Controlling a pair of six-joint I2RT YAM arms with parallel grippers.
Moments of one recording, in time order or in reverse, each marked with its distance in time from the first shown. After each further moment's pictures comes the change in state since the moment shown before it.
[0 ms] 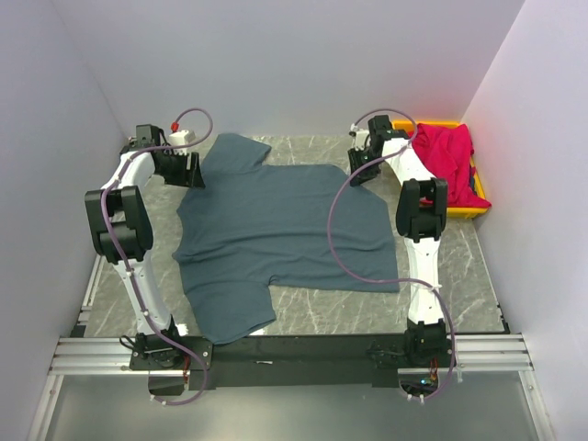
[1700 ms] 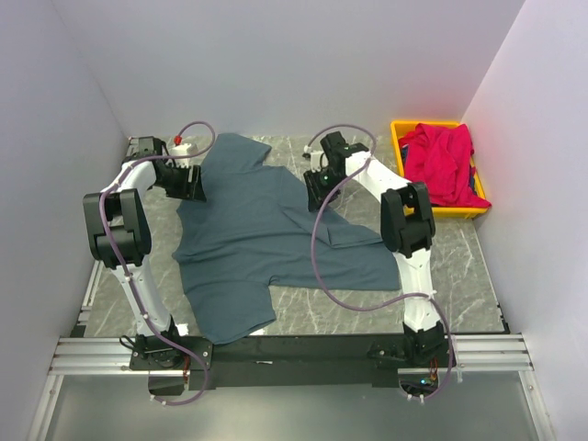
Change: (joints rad) left arm 0.000 -0.061 -0.155 0.019 0.001 0.019; right arm 0.273 -0.224 -0.321 0.057 -0.105 0.117
